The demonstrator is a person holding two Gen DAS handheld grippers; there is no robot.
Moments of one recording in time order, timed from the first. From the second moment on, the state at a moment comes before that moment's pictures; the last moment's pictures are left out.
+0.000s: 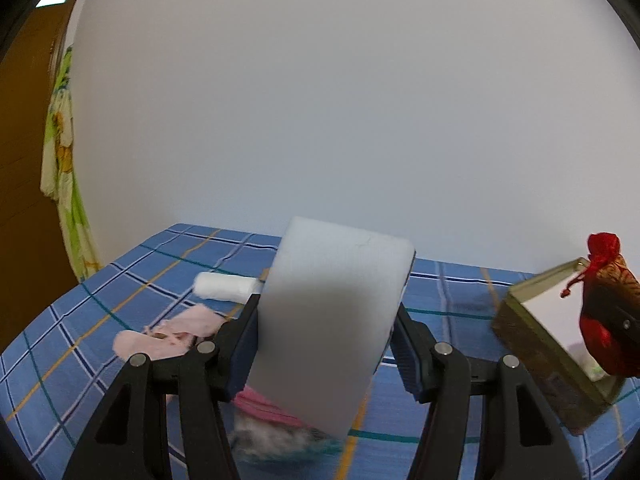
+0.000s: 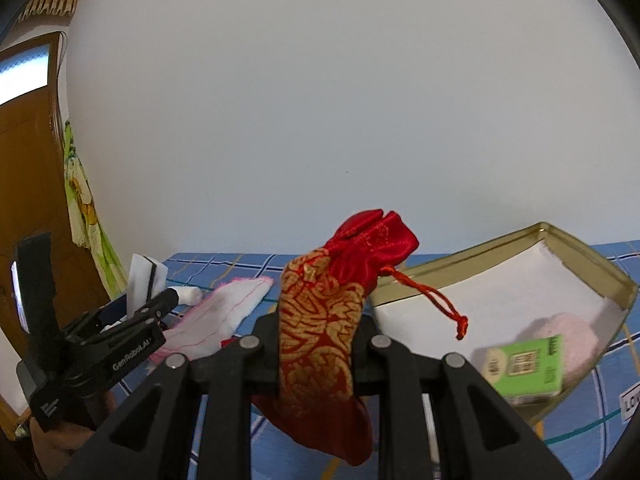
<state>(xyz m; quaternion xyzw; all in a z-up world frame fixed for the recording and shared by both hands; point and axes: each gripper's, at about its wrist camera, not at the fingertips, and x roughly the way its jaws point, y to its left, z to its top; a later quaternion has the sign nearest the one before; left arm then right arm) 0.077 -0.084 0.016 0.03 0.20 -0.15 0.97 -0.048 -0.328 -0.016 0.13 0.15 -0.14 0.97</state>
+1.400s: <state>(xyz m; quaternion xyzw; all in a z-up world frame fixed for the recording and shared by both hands) 0.014 -0.274 0.031 0.07 0.19 -0.29 0.93 -0.073 -0.348 -0.011 0.12 0.12 -0.31 0.94</state>
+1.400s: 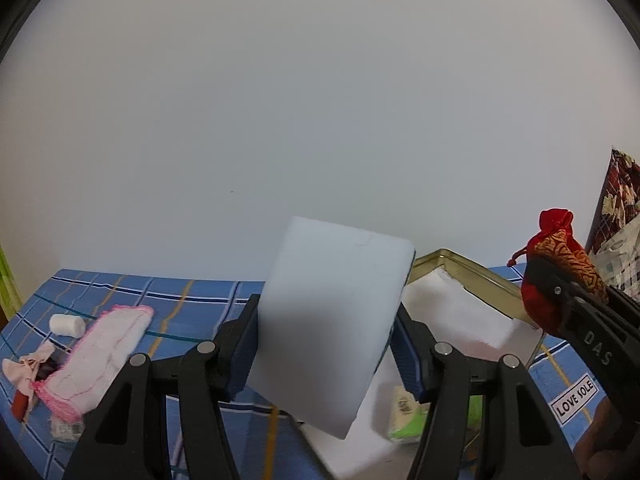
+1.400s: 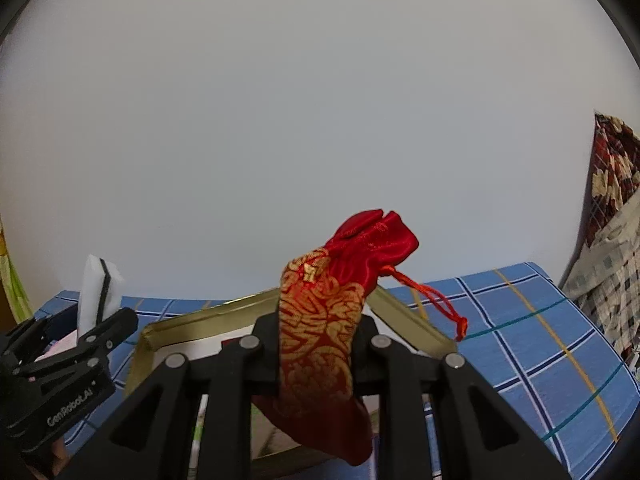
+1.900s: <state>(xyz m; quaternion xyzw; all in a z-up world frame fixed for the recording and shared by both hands) 0.026 -0.311 0.009 0.11 0.24 -0.28 0.92 -0.062 -0.361 -0.029 0.13 0.18 -0.31 0.93</state>
